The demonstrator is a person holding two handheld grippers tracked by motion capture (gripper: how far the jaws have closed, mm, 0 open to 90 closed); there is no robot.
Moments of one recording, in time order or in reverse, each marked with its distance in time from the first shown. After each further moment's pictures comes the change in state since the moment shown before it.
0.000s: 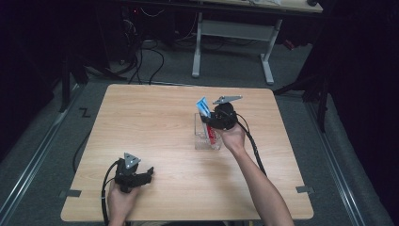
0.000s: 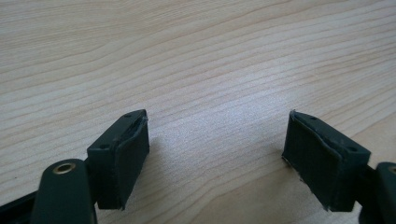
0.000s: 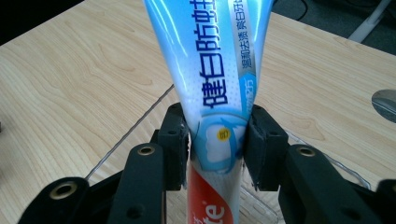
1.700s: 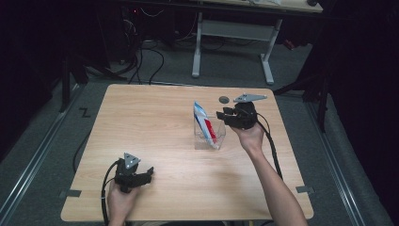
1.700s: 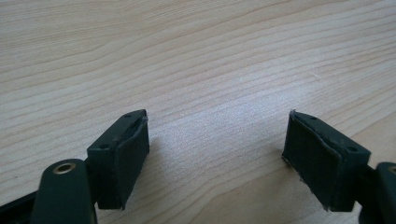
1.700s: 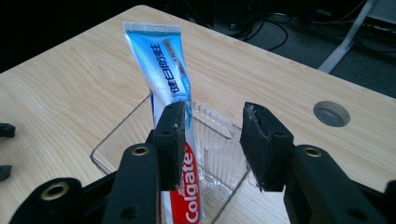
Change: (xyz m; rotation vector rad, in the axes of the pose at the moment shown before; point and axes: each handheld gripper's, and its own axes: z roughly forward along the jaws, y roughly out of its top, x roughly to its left) left arm 0.000 0.000 0.000 0.001 -0.001 -0.002; right arm -0.019 -0.006 -0.062 -0.105 -0.030 0.000
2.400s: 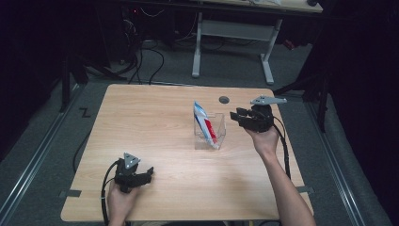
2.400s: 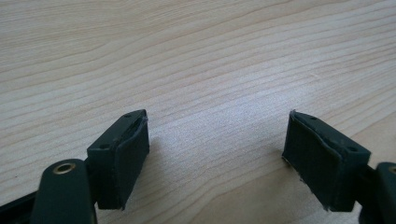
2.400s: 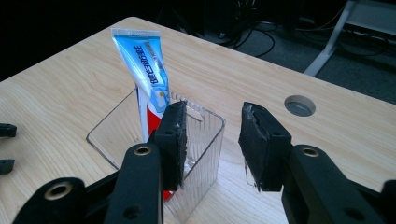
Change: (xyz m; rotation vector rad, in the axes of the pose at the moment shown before) left arm 0.000 0.000 0.000 0.000 0.000 -0.001; right arm -0.017 -0.012 -0.041 -0.043 -0.030 0.029
